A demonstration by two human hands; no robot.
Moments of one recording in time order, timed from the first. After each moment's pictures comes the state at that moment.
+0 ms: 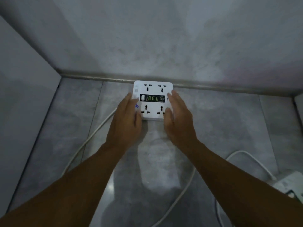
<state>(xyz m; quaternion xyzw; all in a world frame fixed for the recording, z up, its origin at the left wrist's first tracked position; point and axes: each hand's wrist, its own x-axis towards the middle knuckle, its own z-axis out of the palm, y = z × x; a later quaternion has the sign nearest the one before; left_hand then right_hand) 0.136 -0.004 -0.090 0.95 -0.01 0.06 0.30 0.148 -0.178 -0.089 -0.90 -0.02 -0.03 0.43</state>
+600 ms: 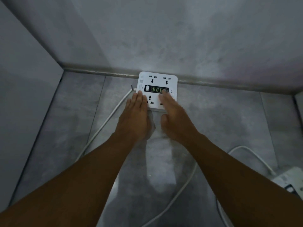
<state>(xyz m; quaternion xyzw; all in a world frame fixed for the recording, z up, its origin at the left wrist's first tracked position) 0.140 -0.016 -0.088 0.99 -0.08 -0.08 0.10 0.144 -0.173 -0.089 -0.94 -0.13 0.04 0.32</state>
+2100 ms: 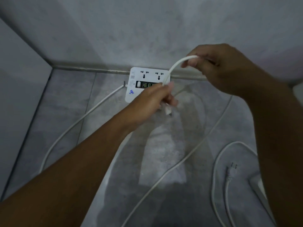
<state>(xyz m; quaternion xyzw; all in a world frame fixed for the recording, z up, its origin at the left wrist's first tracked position) 0.158 -0.065 -0.016 0.73 0.01 -0.22 0.65 0.210 -0.267 0.045 -0.94 -0.21 0.03 0.28</state>
